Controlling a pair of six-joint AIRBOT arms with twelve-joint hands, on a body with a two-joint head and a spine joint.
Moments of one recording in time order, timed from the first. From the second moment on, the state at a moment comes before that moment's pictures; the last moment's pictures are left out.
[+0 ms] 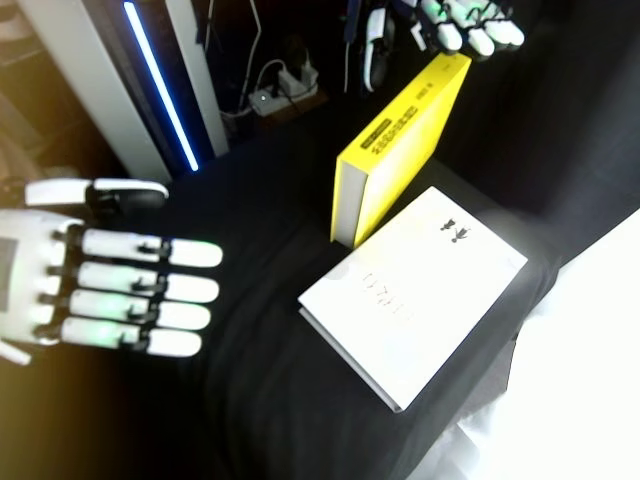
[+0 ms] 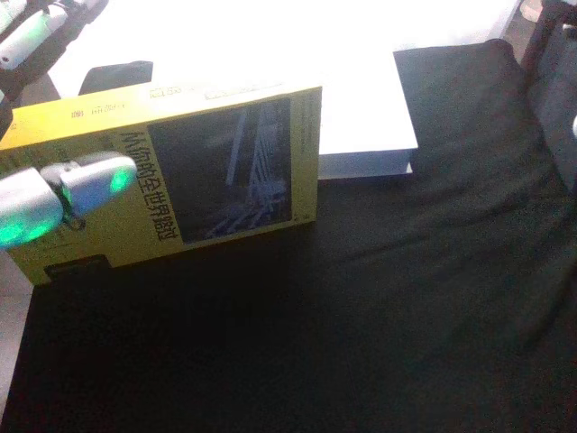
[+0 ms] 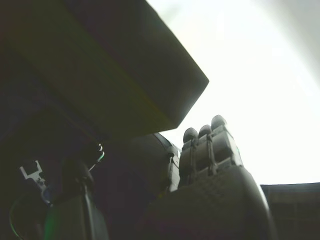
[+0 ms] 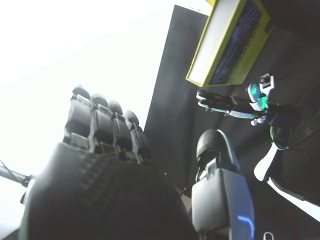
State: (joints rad) left arm 0.90 -0.70 0.76 -0.34 -1.35 1.50; right arm -0.92 -0.85 1.23 -0.02 1.19 -0.22
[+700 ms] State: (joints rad) left arm 0.91 -0.71 0.78 -0.45 -1.28 1.50; right arm -0.92 -0.87 1.23 -0.02 1.19 -0.22
